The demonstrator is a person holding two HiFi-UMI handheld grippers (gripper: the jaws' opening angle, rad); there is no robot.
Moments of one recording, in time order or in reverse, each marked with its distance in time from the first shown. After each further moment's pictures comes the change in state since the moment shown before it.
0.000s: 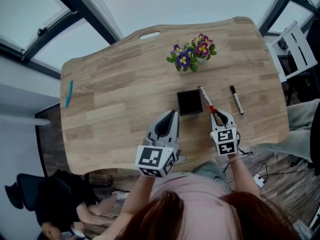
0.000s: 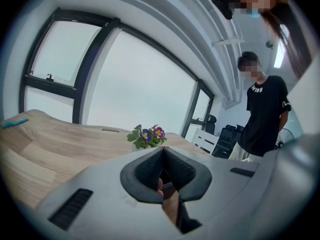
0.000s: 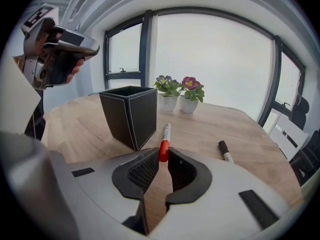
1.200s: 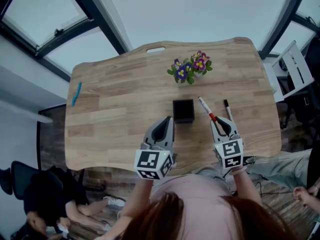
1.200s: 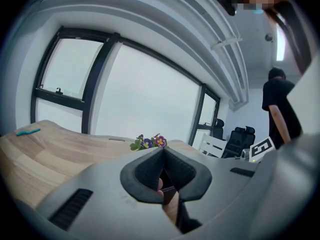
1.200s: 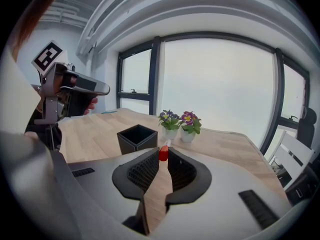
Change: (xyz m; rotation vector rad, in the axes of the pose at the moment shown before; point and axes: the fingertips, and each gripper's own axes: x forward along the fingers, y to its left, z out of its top) left arm -0.019 -0.023 0.019 0.025 -0.093 0.111; right arm -0.076 -0.018 0.072 -0.064 -0.218 0.096
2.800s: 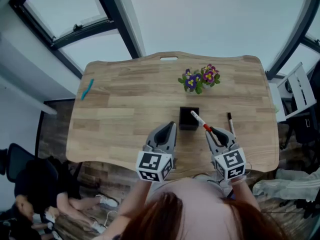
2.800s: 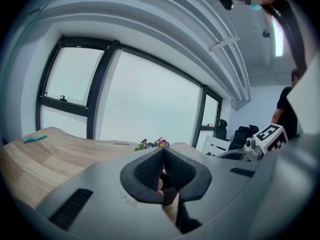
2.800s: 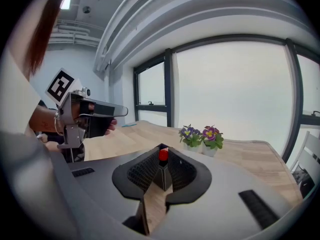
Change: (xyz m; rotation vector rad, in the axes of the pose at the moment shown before) left arm -0.020 -0.001 0.012 0.034 -0.040 0.043; right arm -0.022 0.041 0.052 0.007 -0.112 0.213
